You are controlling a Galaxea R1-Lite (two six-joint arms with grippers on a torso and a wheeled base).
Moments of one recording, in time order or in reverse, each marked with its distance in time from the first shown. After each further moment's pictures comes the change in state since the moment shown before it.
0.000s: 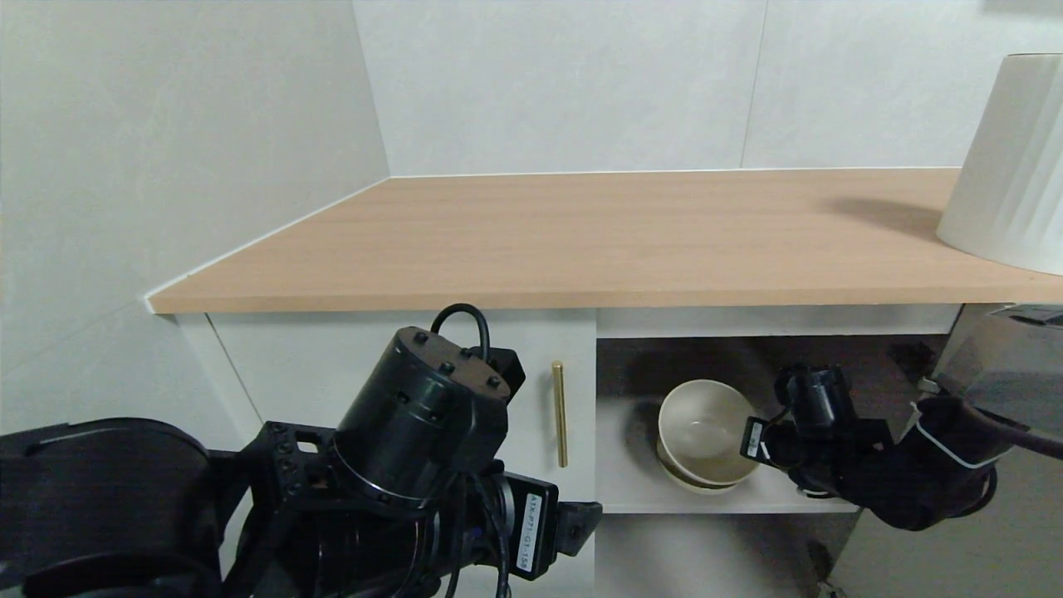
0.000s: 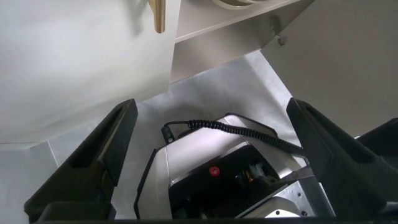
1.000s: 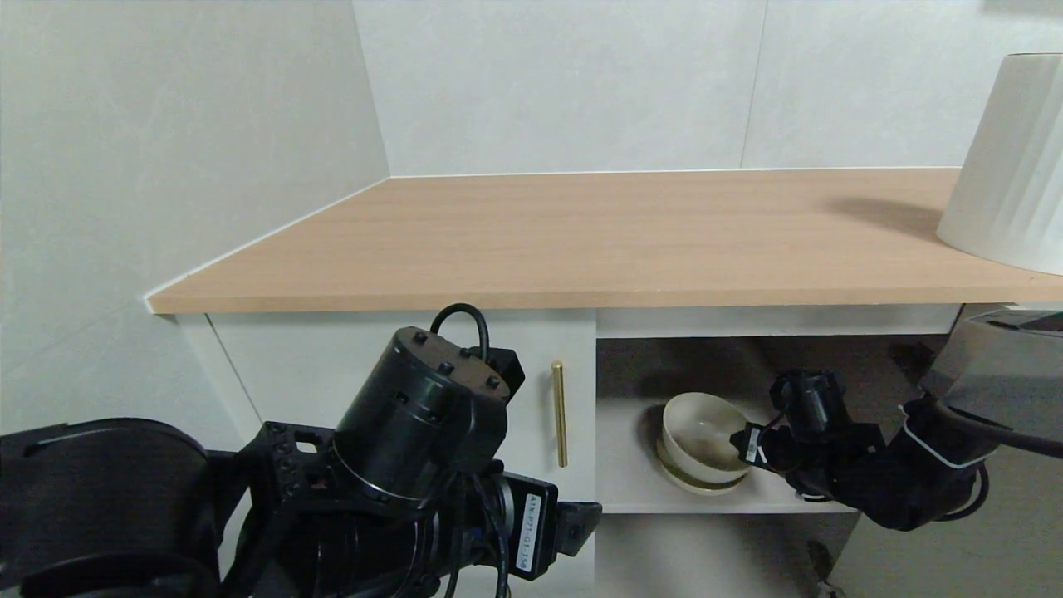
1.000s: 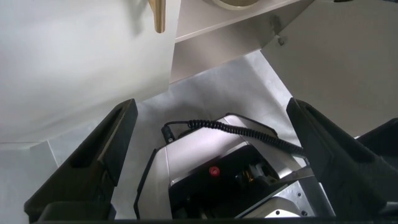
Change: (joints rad) left arm 0.000 -0.002 0.001 0.000 0.000 -0.001; right arm -0.001 0.040 -0.013 0.000 -0.004 -0.004
